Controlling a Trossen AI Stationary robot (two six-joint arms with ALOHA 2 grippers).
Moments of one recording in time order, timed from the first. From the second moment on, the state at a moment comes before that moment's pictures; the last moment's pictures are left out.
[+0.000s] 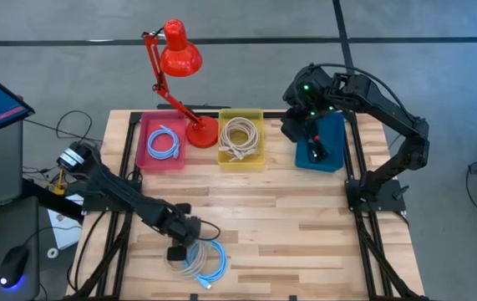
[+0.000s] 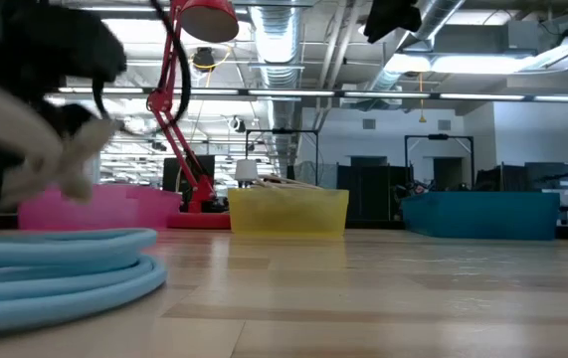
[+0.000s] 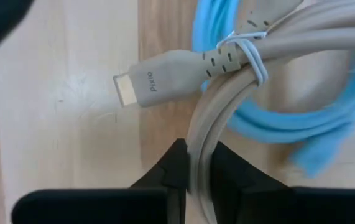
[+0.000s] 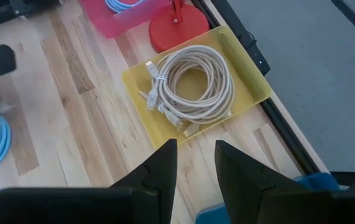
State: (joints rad) left arm -0.58 1.55 0.83 -0.54 -0.05 -0.50; right arm -0.39 1.53 1.89 -1.27 0.03 0.07
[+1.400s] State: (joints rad) left arm 0.33 1.61 1.13 -0.13 -0.30 -0.08; right arm -0.67 1.21 1.89 -1.33 0.19 -0.11
